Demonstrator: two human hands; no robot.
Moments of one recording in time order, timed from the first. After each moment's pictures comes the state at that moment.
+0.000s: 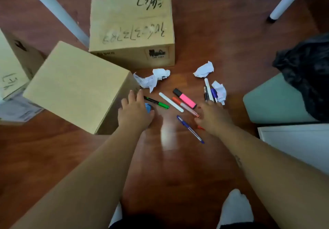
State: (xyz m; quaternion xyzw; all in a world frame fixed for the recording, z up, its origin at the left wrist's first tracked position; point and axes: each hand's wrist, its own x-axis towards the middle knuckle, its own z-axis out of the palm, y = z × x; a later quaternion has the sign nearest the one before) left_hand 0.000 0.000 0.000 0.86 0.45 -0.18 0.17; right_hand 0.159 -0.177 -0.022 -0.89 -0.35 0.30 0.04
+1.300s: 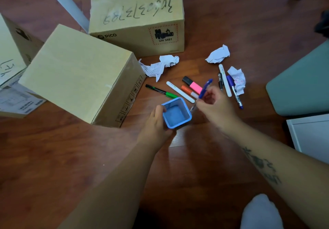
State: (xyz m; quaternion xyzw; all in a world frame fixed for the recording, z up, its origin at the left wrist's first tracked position) left_hand -0.044 -0.062 -0.089 0.86 0.39 -0.05 0.33; right_hand 0.123 -0.170 -0.065 -0.79 -0.15 0.35 0.49
